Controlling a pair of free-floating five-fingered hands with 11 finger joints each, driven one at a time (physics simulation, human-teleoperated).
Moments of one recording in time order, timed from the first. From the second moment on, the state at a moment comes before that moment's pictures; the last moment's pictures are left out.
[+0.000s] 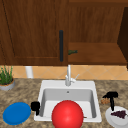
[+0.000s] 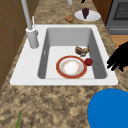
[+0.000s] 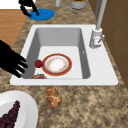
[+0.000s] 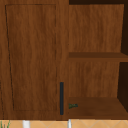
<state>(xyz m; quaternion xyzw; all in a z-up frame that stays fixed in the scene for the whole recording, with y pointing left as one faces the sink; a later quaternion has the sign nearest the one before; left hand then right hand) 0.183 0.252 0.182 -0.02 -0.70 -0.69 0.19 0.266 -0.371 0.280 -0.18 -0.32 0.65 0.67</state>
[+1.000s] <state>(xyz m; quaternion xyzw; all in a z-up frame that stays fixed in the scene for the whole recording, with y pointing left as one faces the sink) 0.183 0.252 0.182 -0.02 -0.70 -0.69 0.19 0.246 -0.480 0.336 -0.12 -0.38 0.62 0.68</state>
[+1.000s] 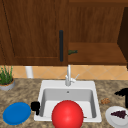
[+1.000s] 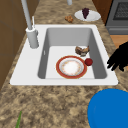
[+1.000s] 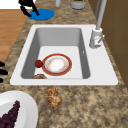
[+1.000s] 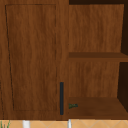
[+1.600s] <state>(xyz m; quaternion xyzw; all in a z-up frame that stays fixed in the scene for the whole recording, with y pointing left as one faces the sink) 0.183 0.252 0.182 -0.02 -0.70 -0.69 0.19 0.241 -0.547 0.349 -0.09 -0.41 0.61 0.67</state>
